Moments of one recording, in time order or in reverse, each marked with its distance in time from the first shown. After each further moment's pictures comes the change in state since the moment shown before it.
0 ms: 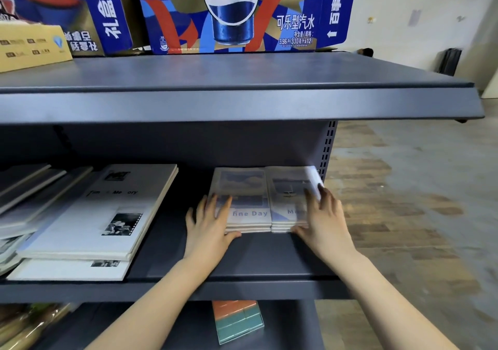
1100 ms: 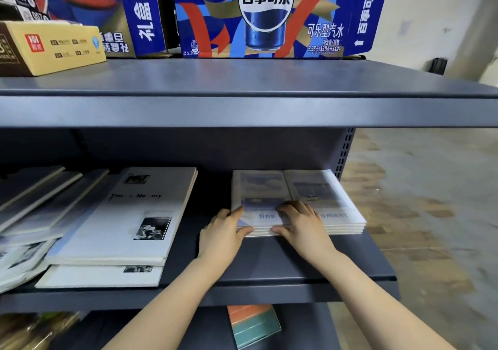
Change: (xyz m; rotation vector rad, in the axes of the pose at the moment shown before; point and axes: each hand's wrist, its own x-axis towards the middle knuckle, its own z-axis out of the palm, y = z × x) left_hand 0.004 -0.036 -0.014 -0.270 -0.122 -0.086; right_hand 0.013 -0.075 0.029 0.202 -0.093 -0.073
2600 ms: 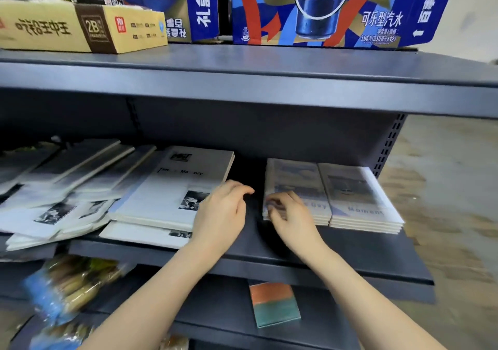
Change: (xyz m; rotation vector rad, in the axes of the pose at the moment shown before) left_hand -0.053 -0.023 -0.067 -0.102 0.447 0.188; right_hand -0.011 -0.096 0.003 0.439 -0.026 -0.063
